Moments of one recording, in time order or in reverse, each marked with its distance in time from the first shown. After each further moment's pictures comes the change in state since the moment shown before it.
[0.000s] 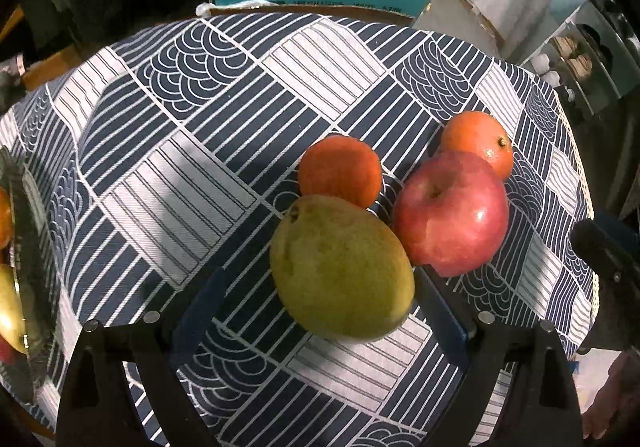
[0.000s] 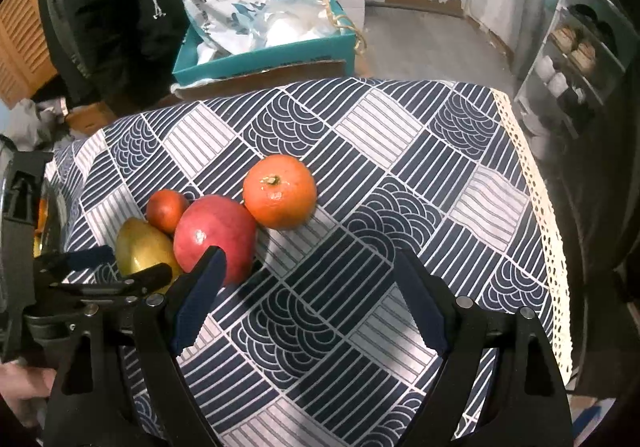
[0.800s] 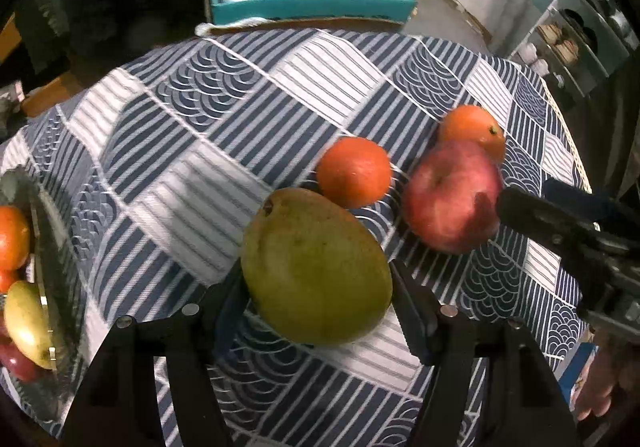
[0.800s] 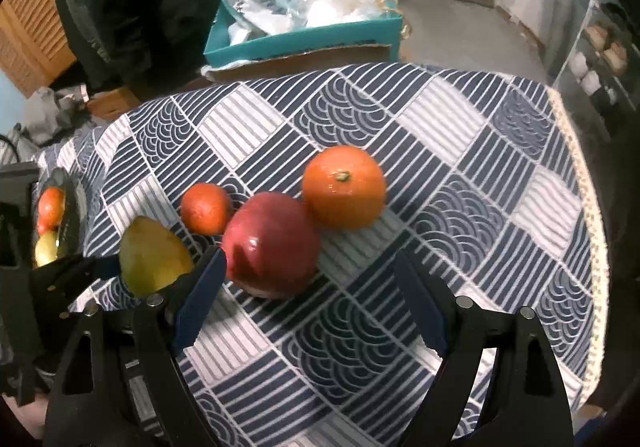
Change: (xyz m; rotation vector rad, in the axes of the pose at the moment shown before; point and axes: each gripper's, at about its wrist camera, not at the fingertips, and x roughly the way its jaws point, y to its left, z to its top) left arm -0.021 0.016 -0.010 0.083 -0.054 0.021; right arm 0.033 0.036 0.005 -0.006 0.065 0.112
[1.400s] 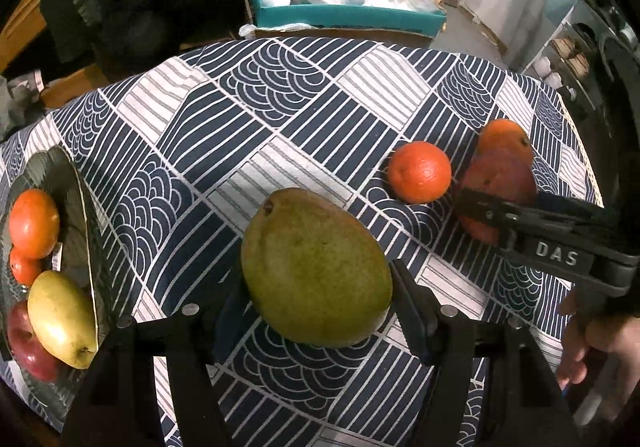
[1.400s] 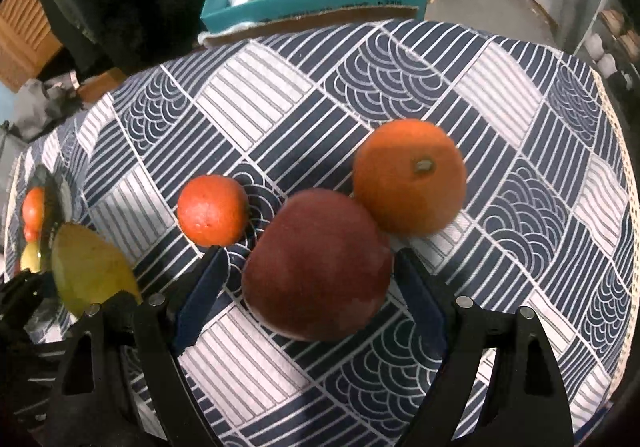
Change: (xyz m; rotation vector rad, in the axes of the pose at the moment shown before) left arm -0.011 0.043 -0.009 -0.036 -0.022 0.029; right arm 0.059 0.025 0.007 0.015 0.089 -0.020
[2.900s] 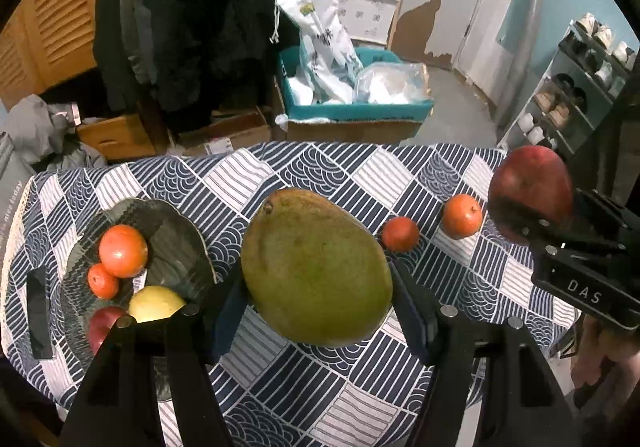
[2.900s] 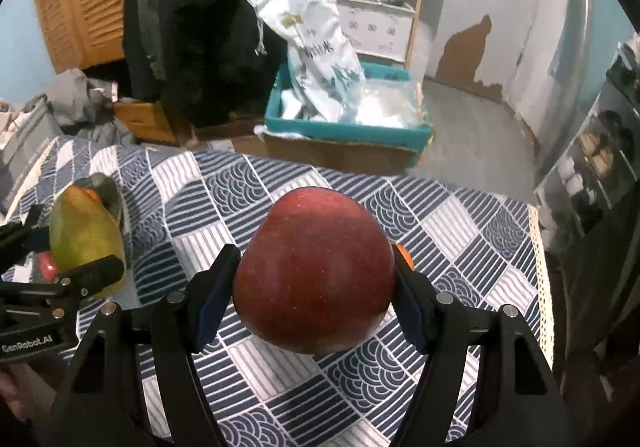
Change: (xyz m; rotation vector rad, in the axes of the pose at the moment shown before) left arm -0.132 0.025 -0.005 -0.020 -0.245 0.003; right arm -0.149 0.071 -0.010 -0.245 -0.333 -0.078
